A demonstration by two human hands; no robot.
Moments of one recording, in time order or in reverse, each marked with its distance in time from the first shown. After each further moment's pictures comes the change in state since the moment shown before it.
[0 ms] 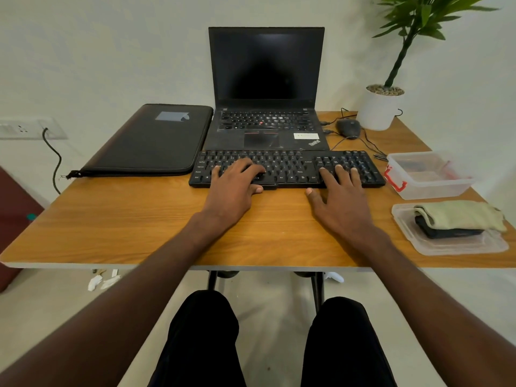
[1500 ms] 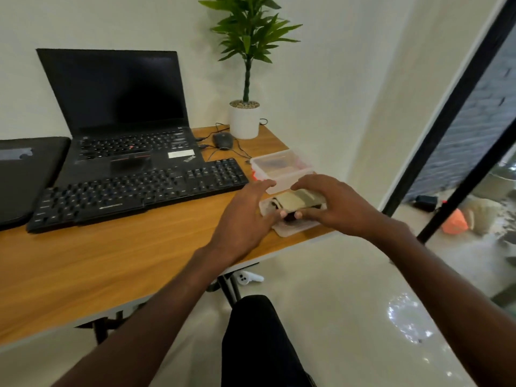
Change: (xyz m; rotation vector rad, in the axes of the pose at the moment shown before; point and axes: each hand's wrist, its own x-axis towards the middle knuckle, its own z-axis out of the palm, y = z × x) left_hand -0.010 0.231 0.061 -0.601 -0.139 0.294; right_hand -0.090 0.180 -0.142 0.122 0.015 -0.113
